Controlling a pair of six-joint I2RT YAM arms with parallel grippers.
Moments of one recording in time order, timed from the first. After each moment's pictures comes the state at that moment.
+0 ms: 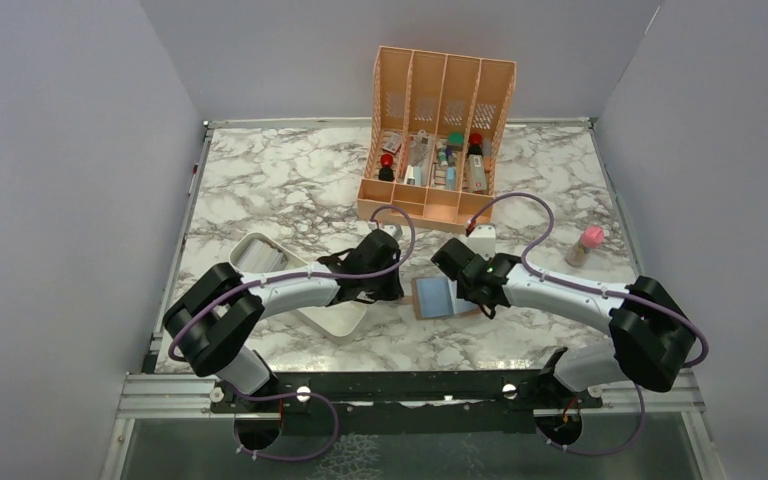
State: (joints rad) left arm -0.86 1.54 0.77 -0.08 0.05 -0.70; right arm 0.85 1.39 0.78 -0.61 0.59 0.79
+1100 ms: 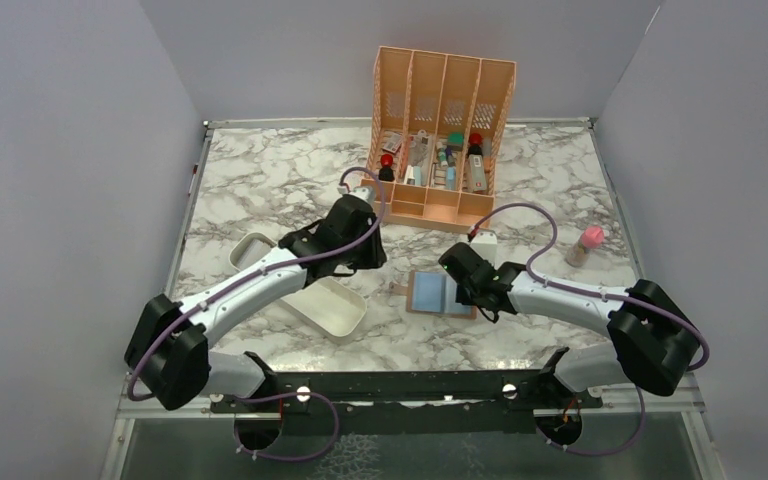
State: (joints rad) left arm -0.74 1.35 0.94 -0.36 -0.01 -0.63; right arm 0.82 1.37 0.66 -0.42 0.47 0.79
